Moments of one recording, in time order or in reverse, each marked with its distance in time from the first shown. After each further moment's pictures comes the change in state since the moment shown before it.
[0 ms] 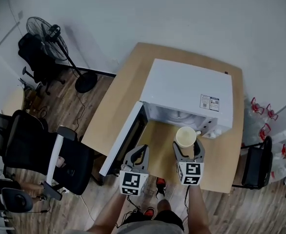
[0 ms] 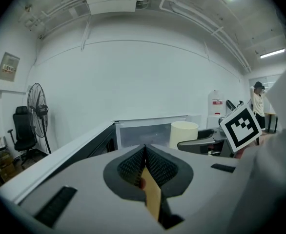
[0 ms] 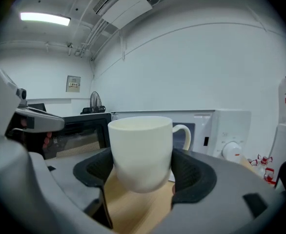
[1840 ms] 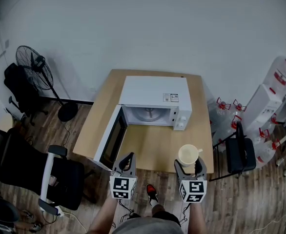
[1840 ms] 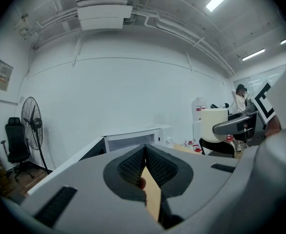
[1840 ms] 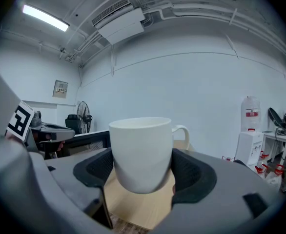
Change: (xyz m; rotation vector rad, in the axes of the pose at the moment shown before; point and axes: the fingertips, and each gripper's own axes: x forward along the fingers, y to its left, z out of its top) left arm -0.124 -0.073 0.019 0.087 -0.120 -0.101; right arm -0.264 -0.008 0.017 0.033 -0.103 -0.241
